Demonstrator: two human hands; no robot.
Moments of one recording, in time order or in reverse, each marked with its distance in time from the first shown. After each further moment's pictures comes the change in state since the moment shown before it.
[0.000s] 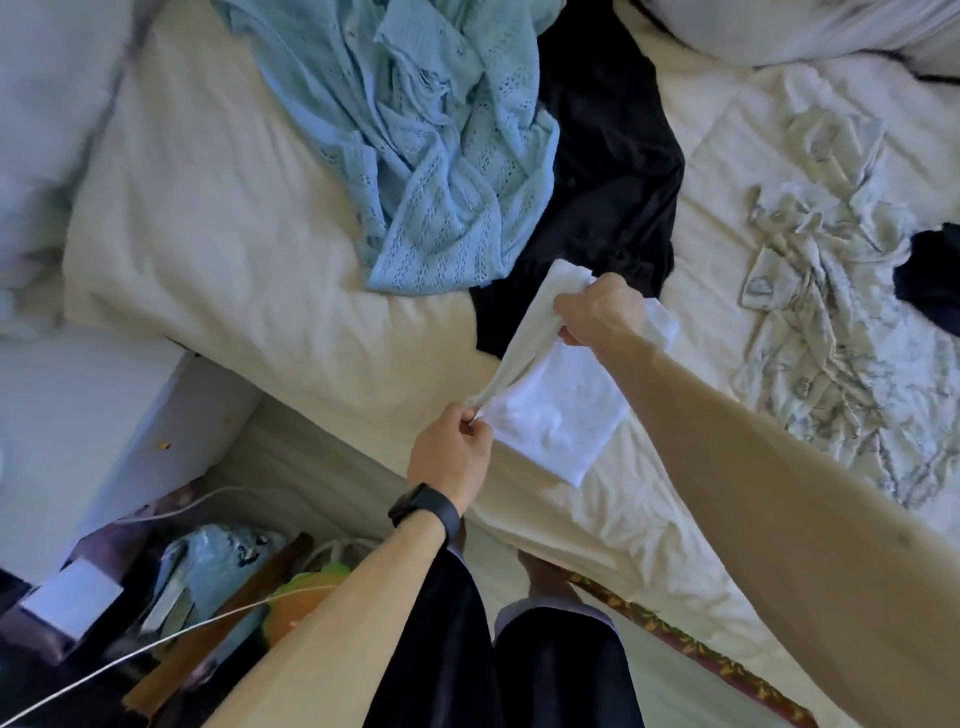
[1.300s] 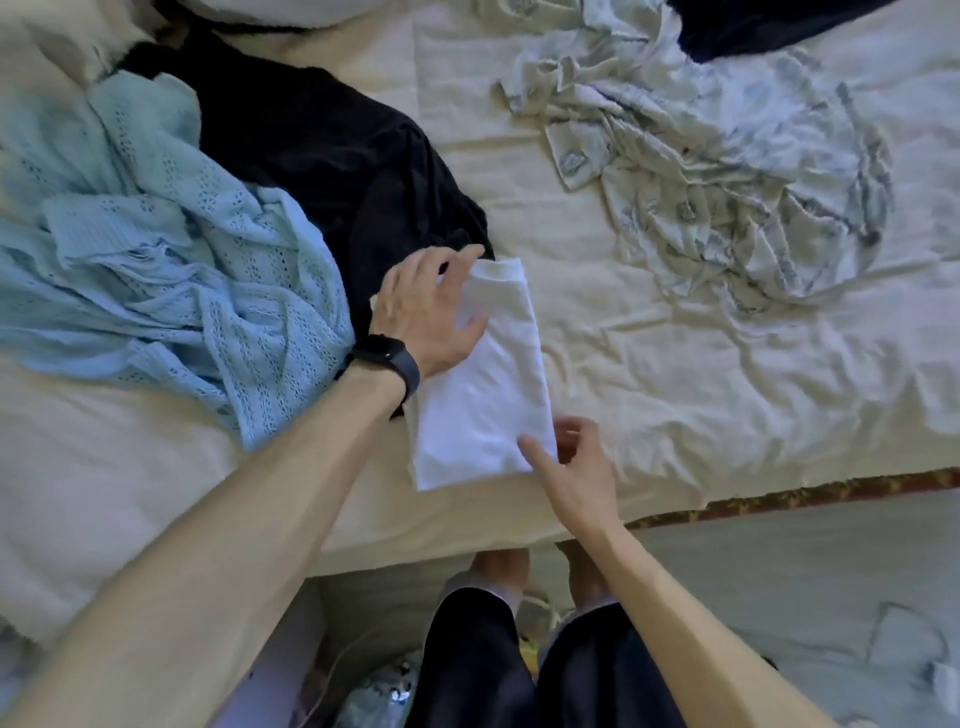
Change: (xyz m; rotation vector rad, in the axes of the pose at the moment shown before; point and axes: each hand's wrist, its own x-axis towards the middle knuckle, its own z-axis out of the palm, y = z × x) left_hand 0.116 0.176 0.042 0.981 -0.195 1.196; right_hand -0.117 0.171 0.108 0.876 0.174 0.331
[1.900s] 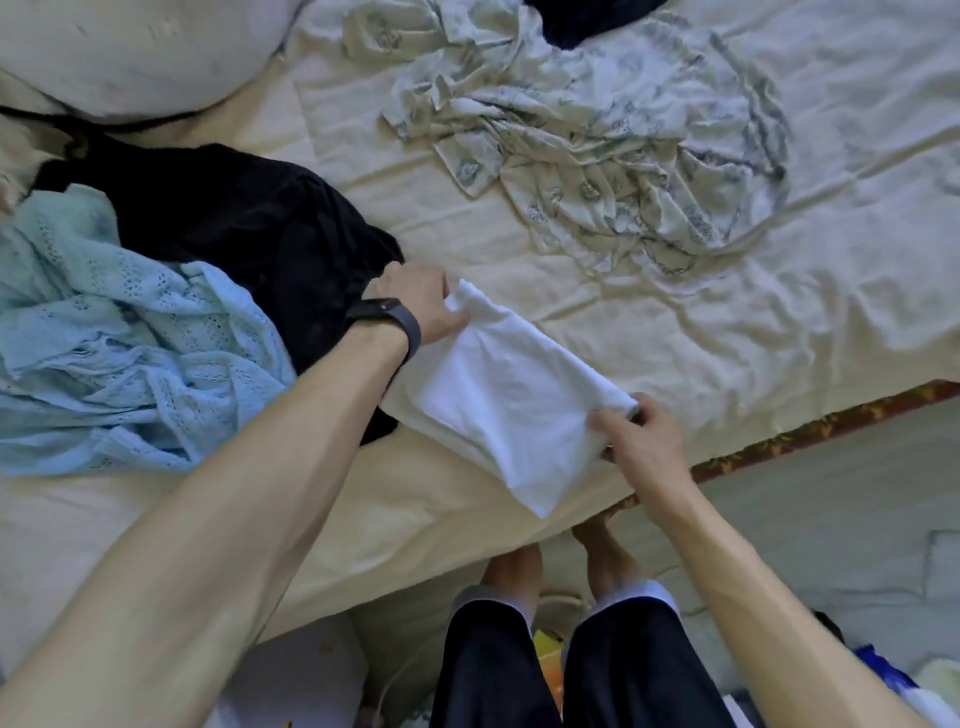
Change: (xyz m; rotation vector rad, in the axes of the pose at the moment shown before) left_hand 0.070 0.069 -0.004 0.142 -0.364 -0.065; right_hand 0.012 0.014 -0.102 0.284 0.194 0.138
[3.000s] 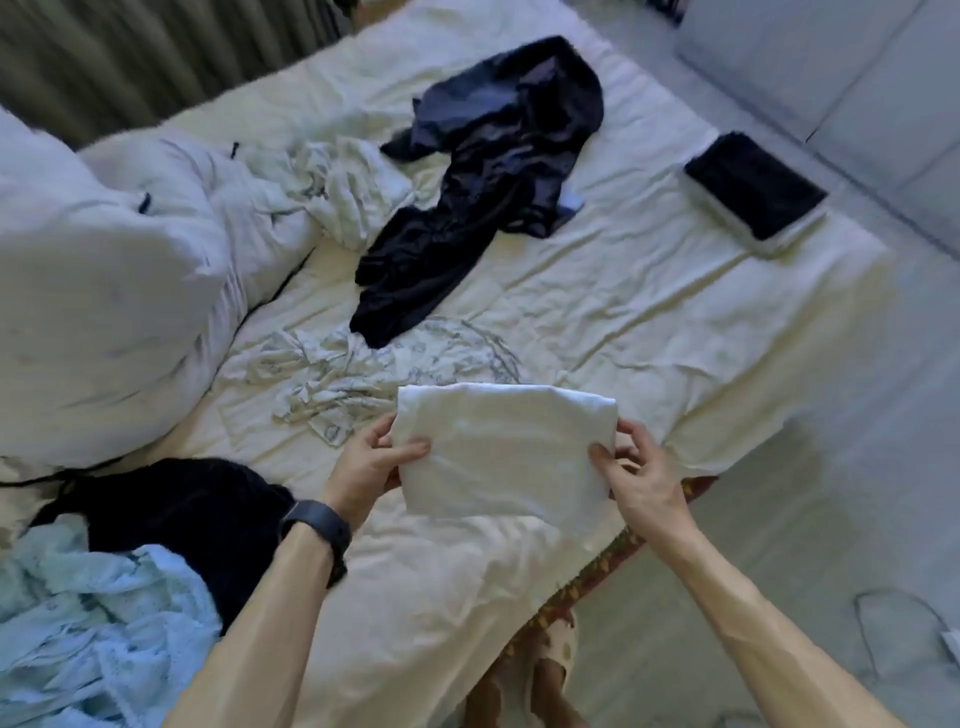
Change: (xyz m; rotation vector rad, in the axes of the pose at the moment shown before) left_hand -0.117 0.210 -0.141 -1.324 -0.164 0.094; right_hand -0.062 -0.107 -0.271 0.271 0.132 -0.433
